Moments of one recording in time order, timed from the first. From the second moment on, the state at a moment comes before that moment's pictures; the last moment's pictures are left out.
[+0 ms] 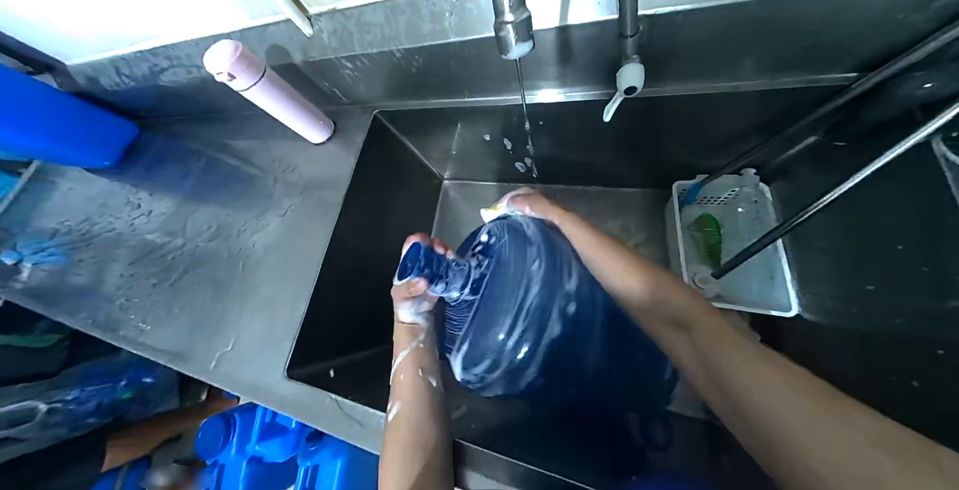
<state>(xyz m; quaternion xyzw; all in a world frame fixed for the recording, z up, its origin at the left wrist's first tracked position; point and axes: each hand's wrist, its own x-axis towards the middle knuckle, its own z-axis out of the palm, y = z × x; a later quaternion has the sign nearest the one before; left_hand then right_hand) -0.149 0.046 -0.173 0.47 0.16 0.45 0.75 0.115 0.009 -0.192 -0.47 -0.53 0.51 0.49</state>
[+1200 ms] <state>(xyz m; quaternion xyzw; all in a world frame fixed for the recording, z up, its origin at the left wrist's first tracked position) -0.167 0.072 -0.166 0.42 0.33 0.56 0.64 0.057 -0.095 -0.156 -0.74 -0.47 0.34 0.34</state>
